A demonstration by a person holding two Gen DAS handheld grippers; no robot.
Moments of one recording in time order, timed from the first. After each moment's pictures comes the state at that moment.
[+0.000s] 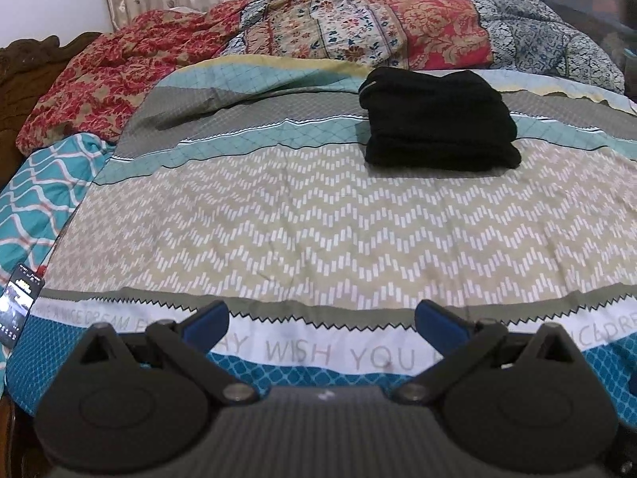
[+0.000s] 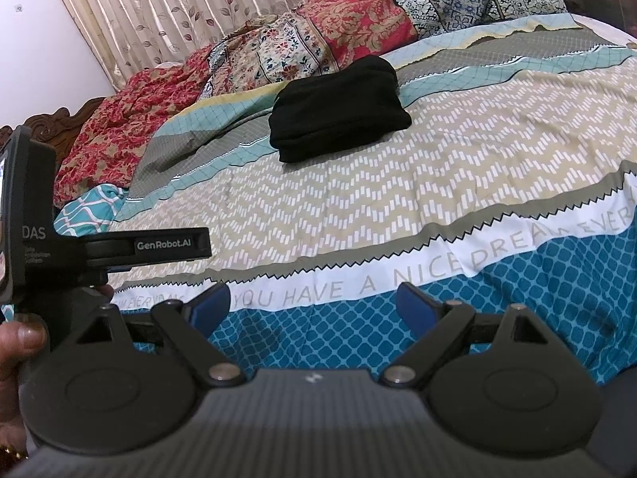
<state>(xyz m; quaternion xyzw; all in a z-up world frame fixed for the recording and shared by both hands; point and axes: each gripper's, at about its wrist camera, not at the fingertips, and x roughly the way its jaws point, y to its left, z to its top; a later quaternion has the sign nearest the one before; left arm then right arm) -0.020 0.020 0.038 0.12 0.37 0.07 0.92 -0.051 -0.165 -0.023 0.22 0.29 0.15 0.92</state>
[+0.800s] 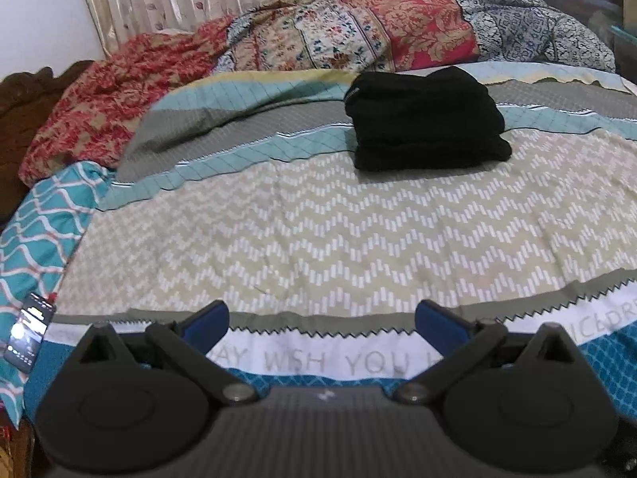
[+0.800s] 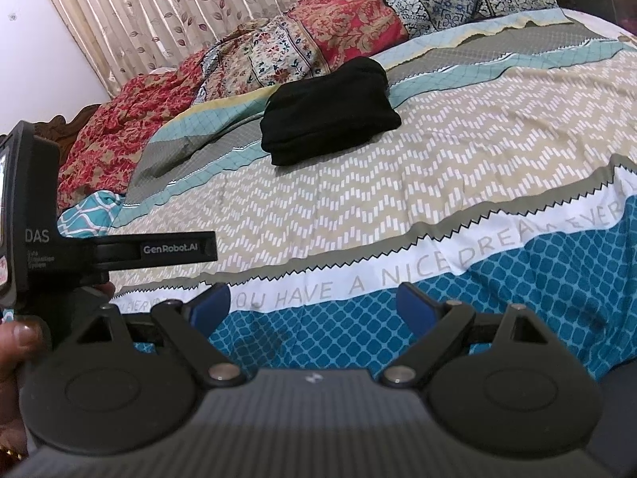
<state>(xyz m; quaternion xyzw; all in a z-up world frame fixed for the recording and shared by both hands) -0.021 -0.001 0.037 0.16 0.35 0.08 0.92 -0.054 -0.174 -0.025 0.23 0.29 0.14 0.92</state>
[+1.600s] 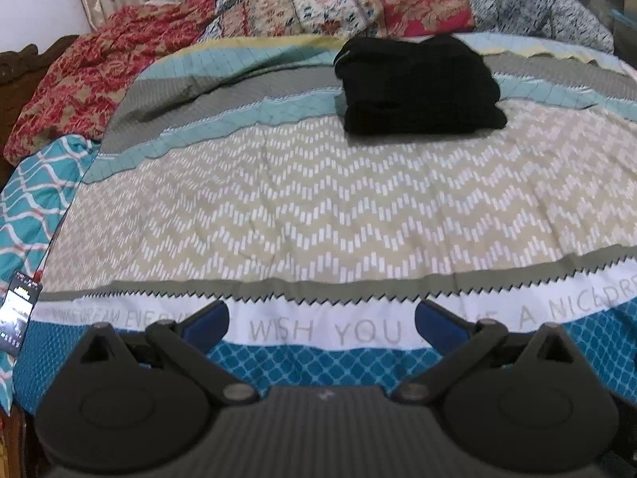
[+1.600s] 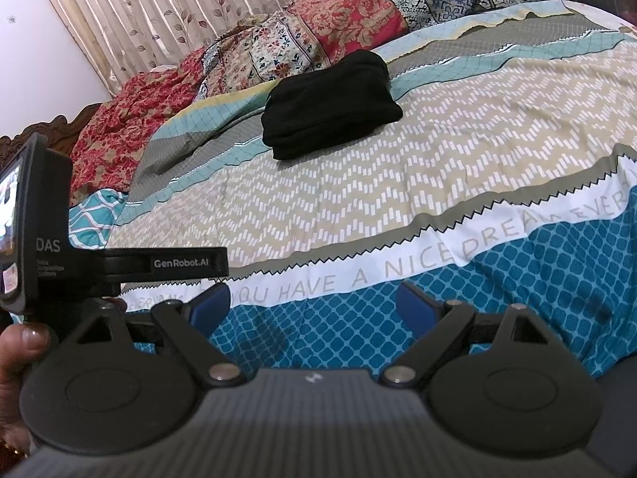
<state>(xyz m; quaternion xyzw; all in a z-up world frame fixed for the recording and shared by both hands) -0.017 0.005 0.023 0.15 0.41 0.07 0.90 -0.053 -0.174 -0.028 0.24 0.30 0.15 0.91</state>
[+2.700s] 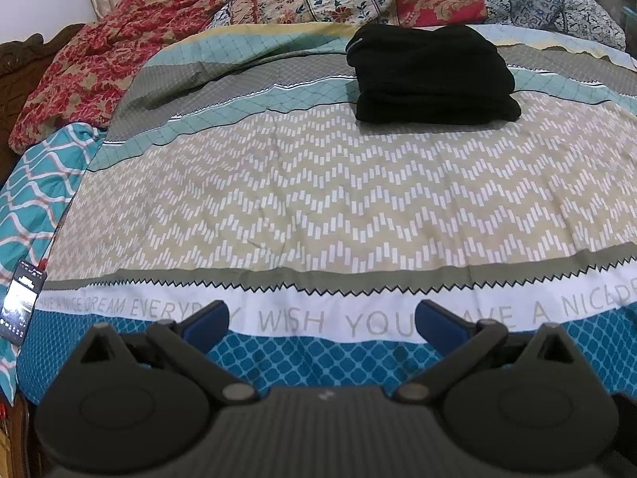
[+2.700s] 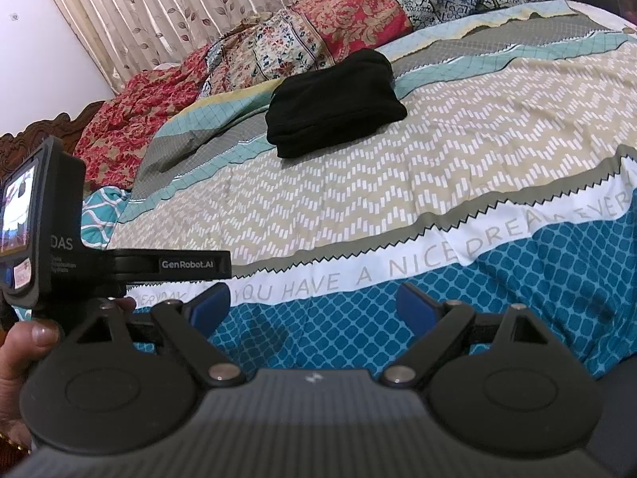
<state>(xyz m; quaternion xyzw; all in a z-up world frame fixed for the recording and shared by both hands) -0.012 0.010 0.021 0.15 0.42 0.08 0.89 -0.054 -0.174 -0.027 0.24 0.30 0.16 0.91</state>
